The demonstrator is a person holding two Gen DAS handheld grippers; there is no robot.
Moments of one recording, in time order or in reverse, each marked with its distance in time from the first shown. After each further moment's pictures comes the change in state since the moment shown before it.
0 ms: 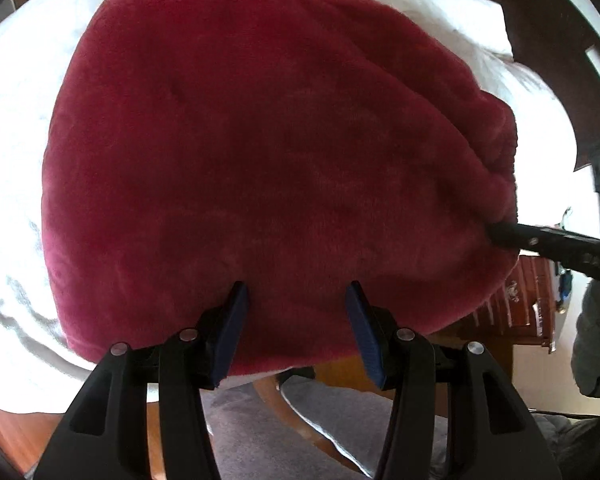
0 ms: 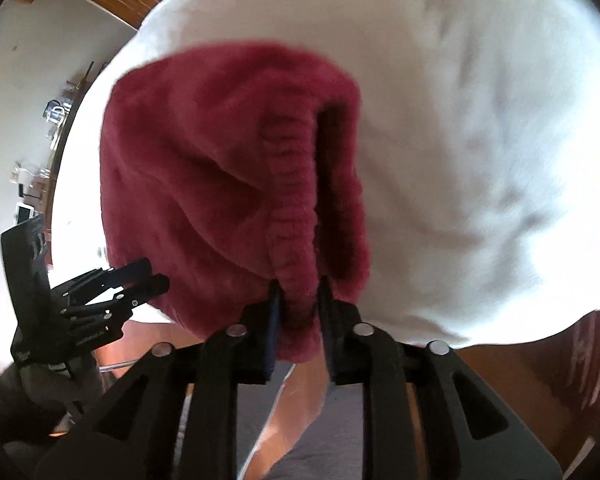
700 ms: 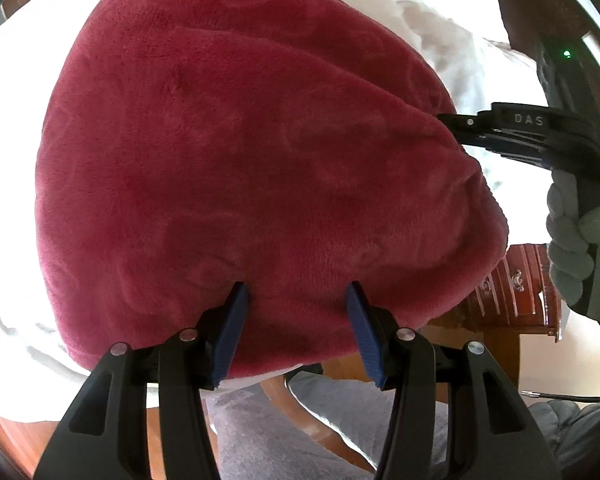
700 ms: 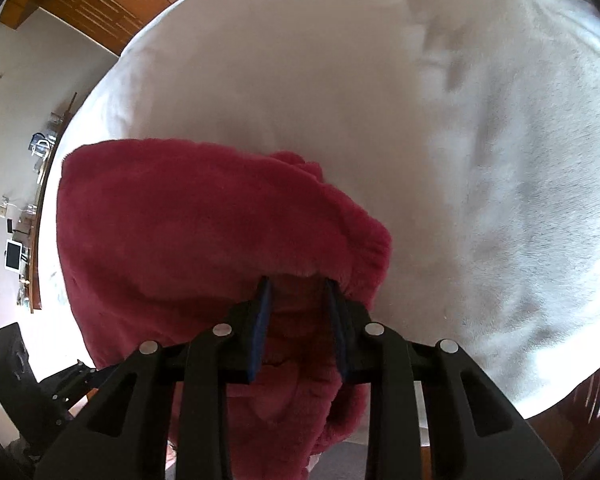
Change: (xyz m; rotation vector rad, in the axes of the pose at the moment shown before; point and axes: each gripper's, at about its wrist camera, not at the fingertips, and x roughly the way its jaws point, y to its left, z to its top) left arm 0.007 -0.012 0.001 0.046 0.025 0.021; right arm 0.062 -0.016 0.079 0.080 -0.052 -0.016
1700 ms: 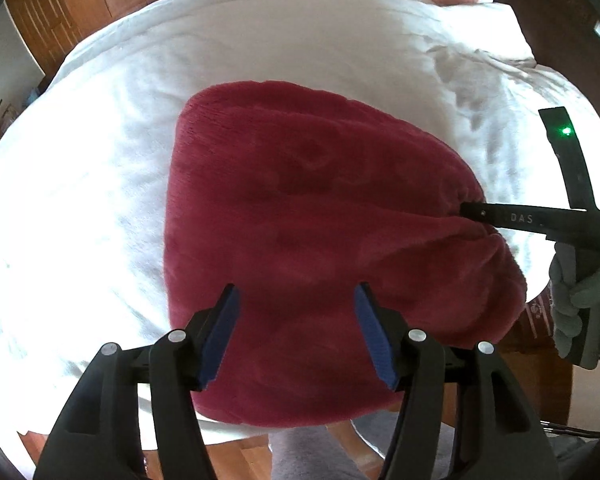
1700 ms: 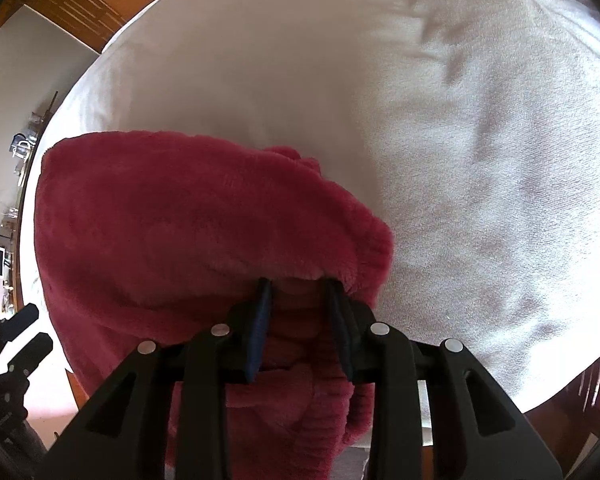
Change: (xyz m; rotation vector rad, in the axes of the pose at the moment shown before) left arm -0.065 0.010 0.047 0.071 -0.129 0.243; right arm 0.015 0.019 0.007 0.030 0.006 -0.085
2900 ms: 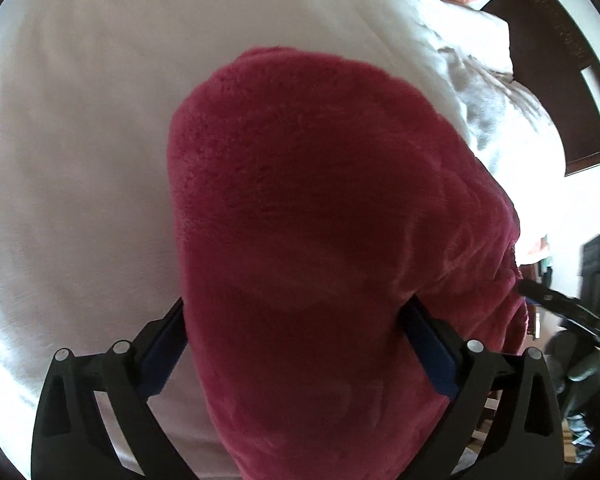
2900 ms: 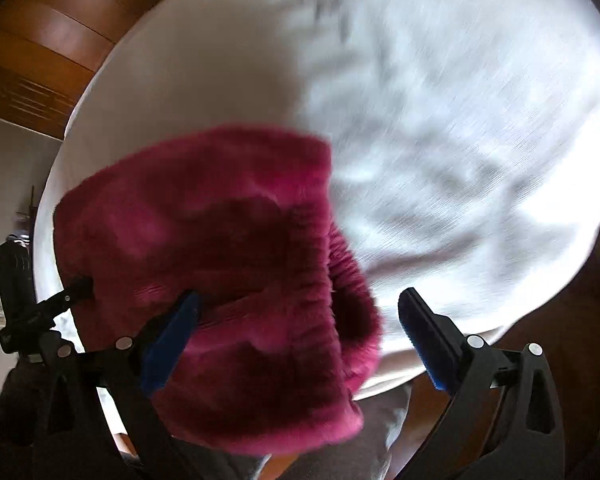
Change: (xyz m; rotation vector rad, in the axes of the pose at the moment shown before) left arm 0.089 0.116 0.048 -0.037 0.179 -0.404; right arm -0.004 0.017 -0.047 0.347 -0.053 0.030
